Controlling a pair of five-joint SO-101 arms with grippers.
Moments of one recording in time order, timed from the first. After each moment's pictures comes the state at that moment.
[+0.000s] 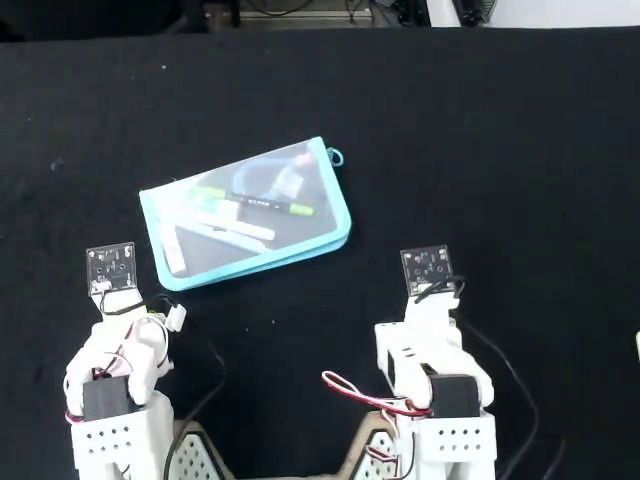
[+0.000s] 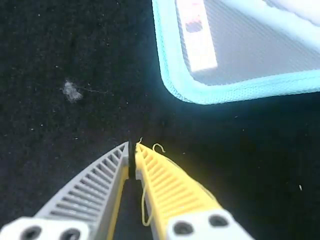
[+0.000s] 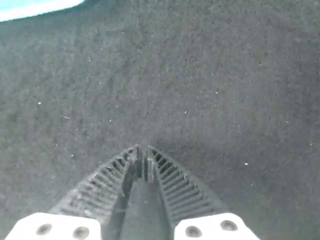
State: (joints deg) left arm -16.4 -104.0 95.9 68.8 -2.6; right arm -0.9 -103.0 96.7 74.3 4.3
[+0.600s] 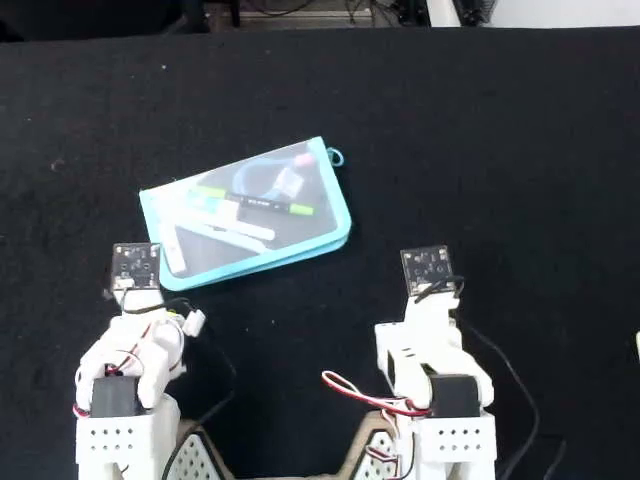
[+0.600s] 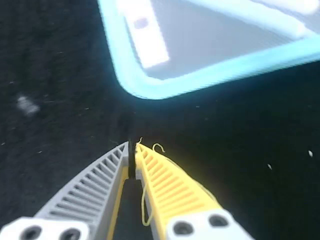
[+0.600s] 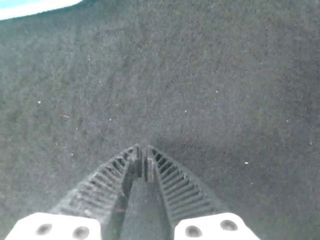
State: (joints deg) left arm -7.1 -104.0 95.9 68.8 -2.4; right arm -0.9 -103.0 96.7 74.5 4.3
